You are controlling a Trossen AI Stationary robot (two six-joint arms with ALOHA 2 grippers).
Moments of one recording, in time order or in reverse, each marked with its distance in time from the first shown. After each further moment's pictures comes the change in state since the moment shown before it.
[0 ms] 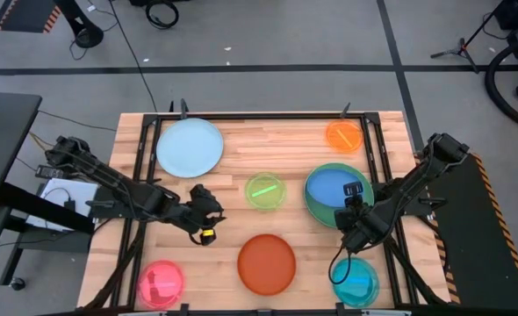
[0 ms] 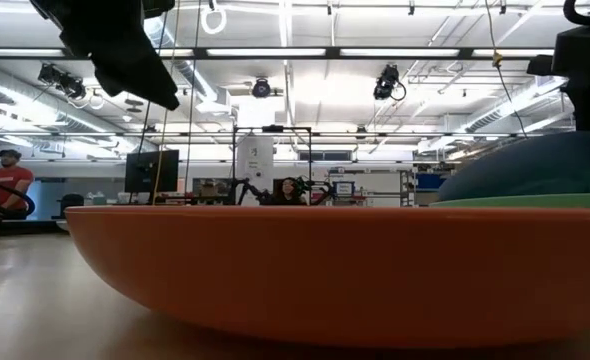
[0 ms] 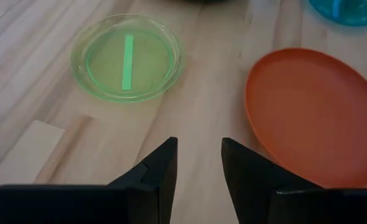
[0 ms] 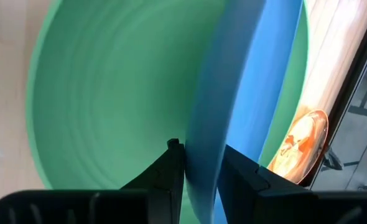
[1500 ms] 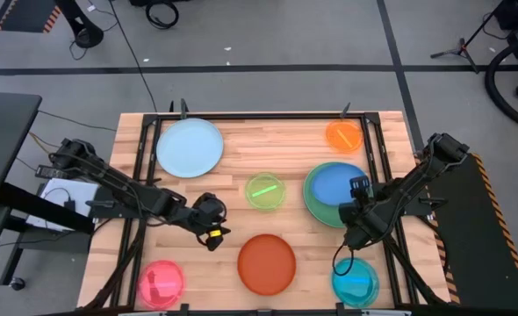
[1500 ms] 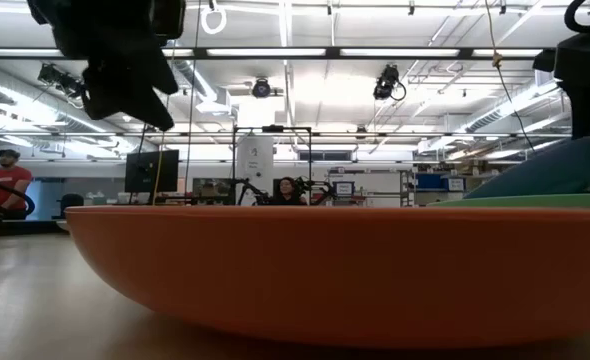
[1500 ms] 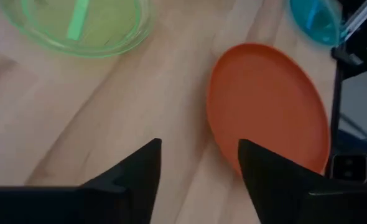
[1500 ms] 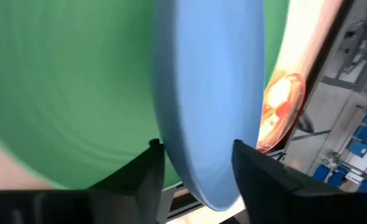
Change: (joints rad) left arm 0.015 0.088 0.000 0.113 0.174 -0.269; right arm -0.001 -0.001 0.000 -0.168 0.007 0.069
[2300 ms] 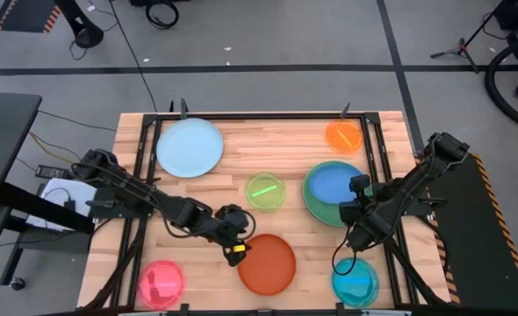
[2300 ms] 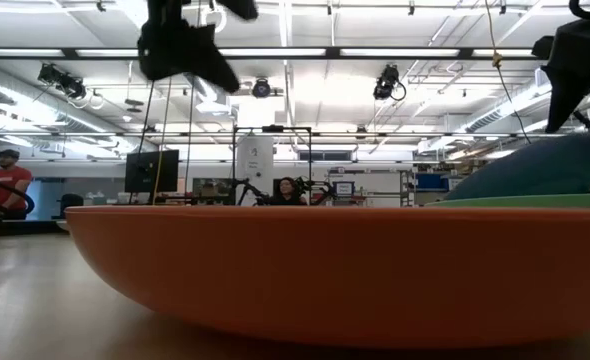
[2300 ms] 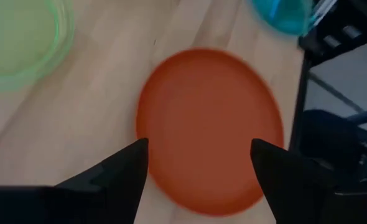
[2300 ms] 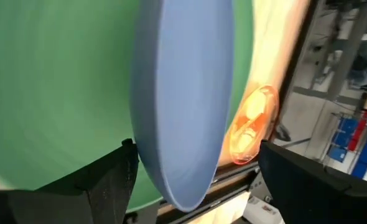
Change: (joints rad) left arm 0.001 0.282 0.379 -0.137 0.102 0.059; right arm 0.033 -0.013 0.001 -0.013 0.086 0.043
